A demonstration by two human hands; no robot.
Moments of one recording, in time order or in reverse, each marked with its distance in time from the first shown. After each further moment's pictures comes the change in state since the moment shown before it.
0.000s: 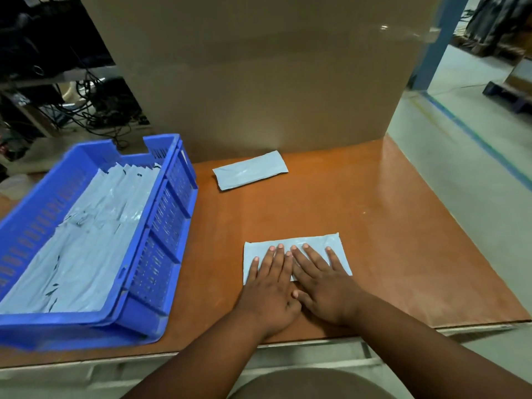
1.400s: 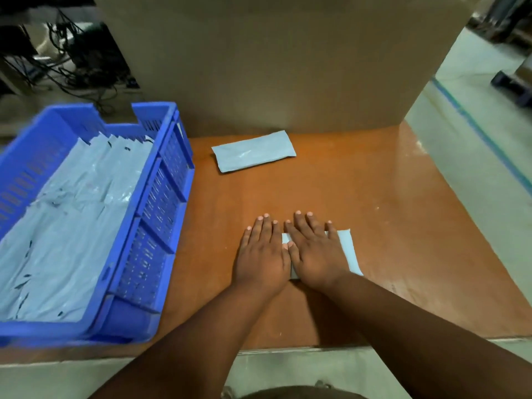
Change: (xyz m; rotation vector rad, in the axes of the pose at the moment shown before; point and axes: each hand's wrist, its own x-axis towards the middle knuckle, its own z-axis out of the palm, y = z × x) left_hand 0.058 -0.031 -0.008 -0.089 0.109 -0.241; right_hand 0.077 -0.009 -0.019 0.072 0.077 0.276
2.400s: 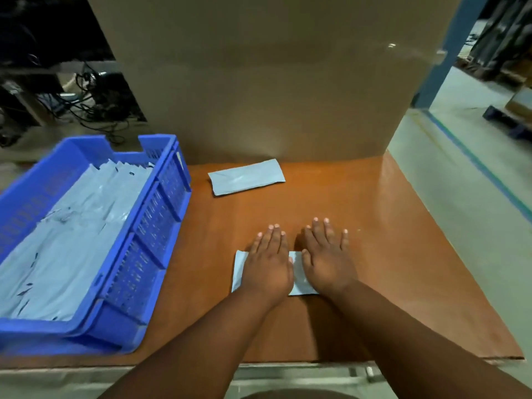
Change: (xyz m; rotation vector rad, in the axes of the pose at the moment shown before) left_hand 0.016 0.047 -0.019 0.076 0.053 0.102; right_hand -0.008 0.059 -0.029 0.004 0.094 0.086
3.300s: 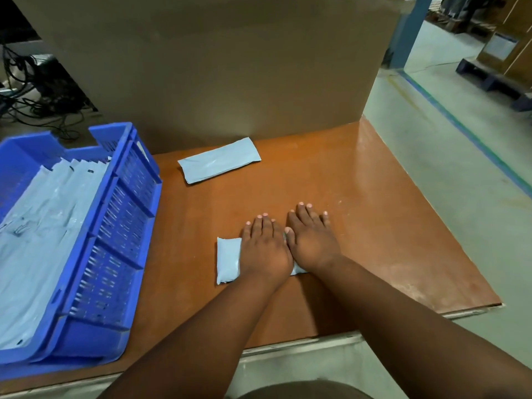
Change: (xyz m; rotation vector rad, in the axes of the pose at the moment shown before) left_hand 0.013 0.031 0.022 0.035 -0.027 -0.052; right_hand 0.005 0.009 0.020 0.117 -0.015 0.059
